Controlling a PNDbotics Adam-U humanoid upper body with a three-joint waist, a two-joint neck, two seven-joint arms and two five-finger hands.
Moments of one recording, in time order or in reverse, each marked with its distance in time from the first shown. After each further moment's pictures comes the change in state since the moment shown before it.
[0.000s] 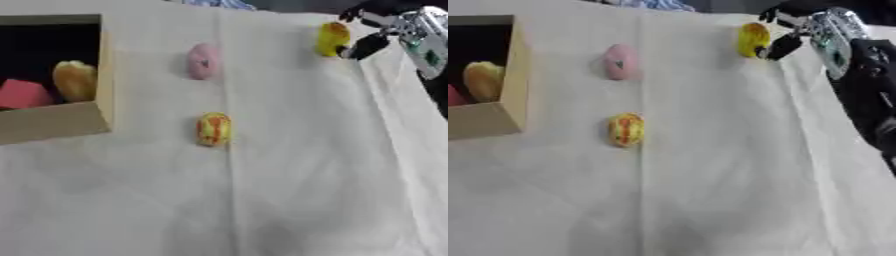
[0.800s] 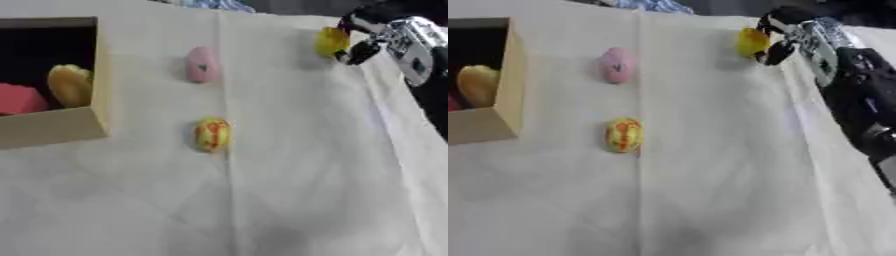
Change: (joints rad) left arm -0.008 0.000 0.000 -0.006 0.000 0.000 -0.001; right arm -0.012 0.017 -0.004 0.023 0.024 -0.008 -0.072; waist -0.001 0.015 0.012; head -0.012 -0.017
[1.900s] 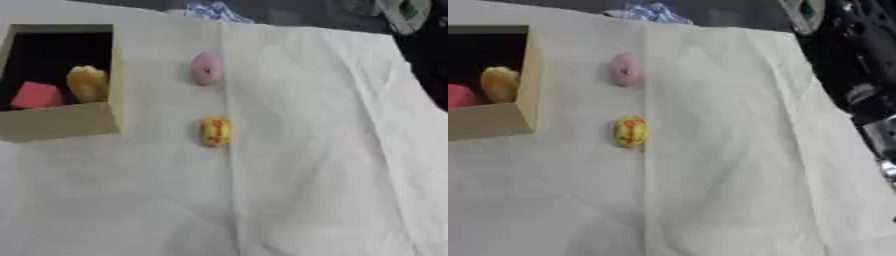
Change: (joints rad) left arm 0.028 0.009 0.000 -0.005 -0.001 0.000 -0.003; right arm -0.194 0.125 0.137 -0.255 -0.069 -0.048 0.026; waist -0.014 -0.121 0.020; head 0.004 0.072
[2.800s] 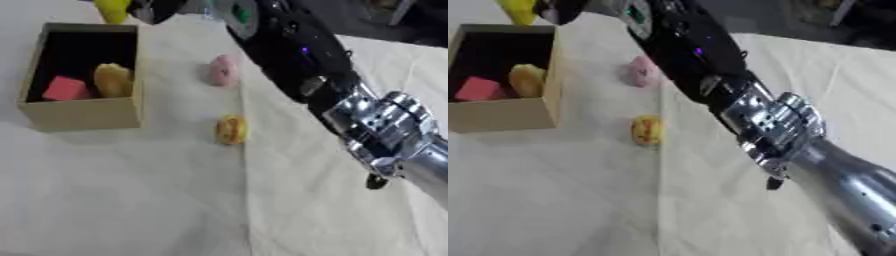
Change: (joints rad) left arm -0.021 0.009 0.012 -0.035 0.026 0.004 -0.012; right arm -0.150 0.360 0.122 0.104 0.042 -0.110 0.098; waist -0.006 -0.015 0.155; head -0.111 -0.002
